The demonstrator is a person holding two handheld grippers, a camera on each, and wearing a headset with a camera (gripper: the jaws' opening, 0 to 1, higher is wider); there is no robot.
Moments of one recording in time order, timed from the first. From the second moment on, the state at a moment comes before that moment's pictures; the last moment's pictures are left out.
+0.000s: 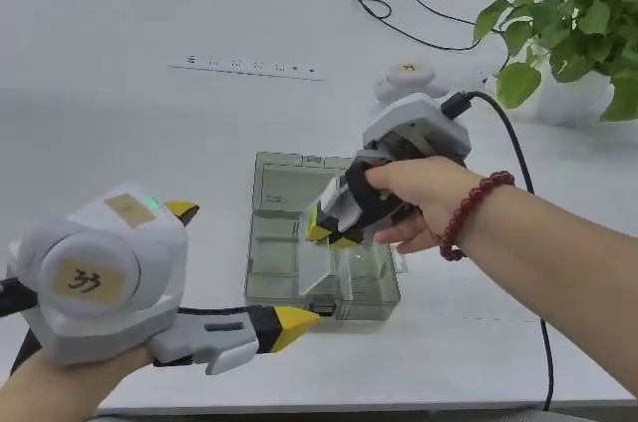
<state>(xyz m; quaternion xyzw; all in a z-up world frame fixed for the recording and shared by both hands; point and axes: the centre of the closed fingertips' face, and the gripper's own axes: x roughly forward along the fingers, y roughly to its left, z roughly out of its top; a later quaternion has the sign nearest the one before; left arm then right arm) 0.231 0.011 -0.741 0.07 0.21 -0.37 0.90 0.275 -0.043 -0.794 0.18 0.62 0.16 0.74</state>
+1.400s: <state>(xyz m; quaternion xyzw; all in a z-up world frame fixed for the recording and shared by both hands) 0.231 0.012 -0.746 0.08 0.22 -0.37 0.90 0.273 -0.038 -0.803 0.09 0.64 0.17 0.74</state>
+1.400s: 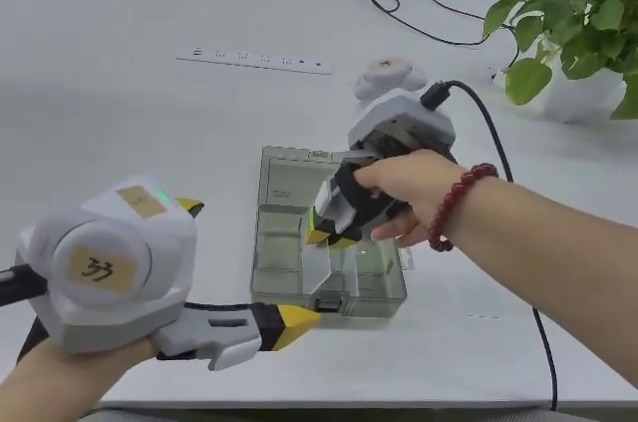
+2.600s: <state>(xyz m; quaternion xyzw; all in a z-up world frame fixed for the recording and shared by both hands) 0.229 0.020 -0.739 0.08 0.22 -0.36 0.91 0.269 -0.031 -0.814 -0.06 0.62 0.17 0.76</state>
